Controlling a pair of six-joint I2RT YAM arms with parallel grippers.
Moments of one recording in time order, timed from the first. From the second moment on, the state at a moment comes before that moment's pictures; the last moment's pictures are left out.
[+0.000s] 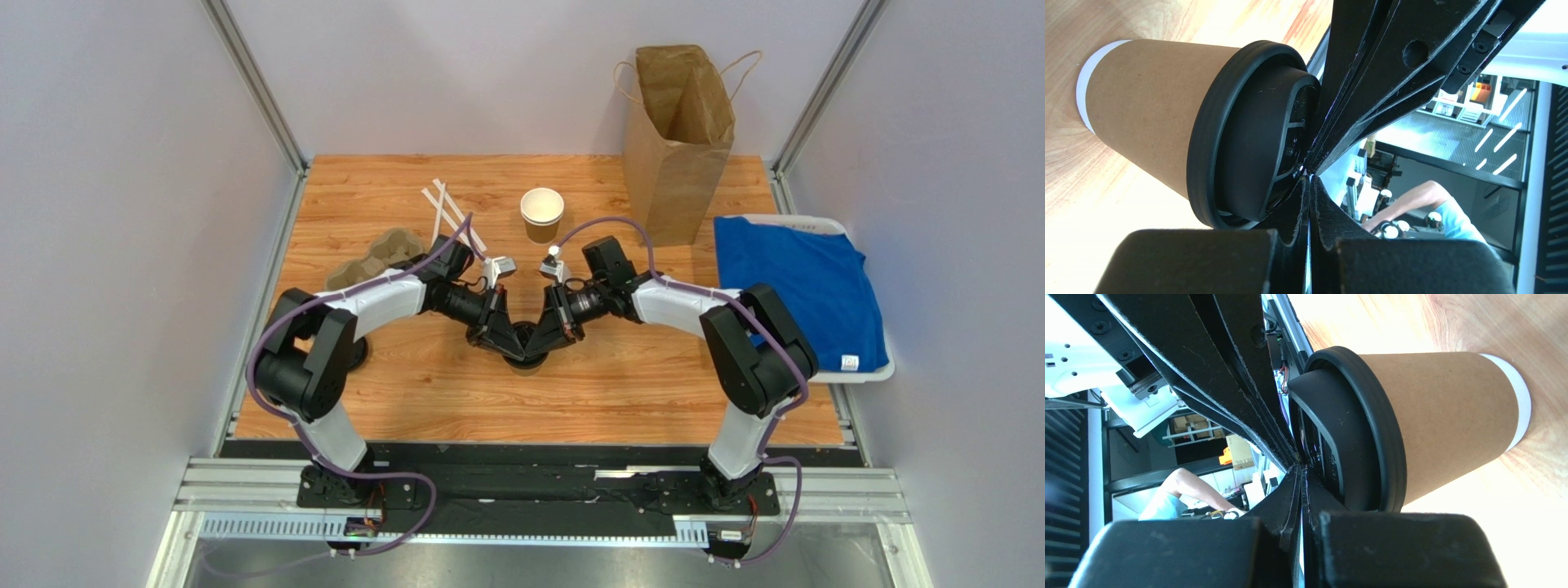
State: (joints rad) left arm -0.46 1.70 0.99 -0.42 1.08 -0.39; right arm 0.54 1.78 0.99 -0.09 -1.09 0.62
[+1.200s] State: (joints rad) left arm -0.44 1.64 1.07 -0.50 1.02 -0.33; right arm 0.54 1.78 1.15 -0.28 -1.07 0.43
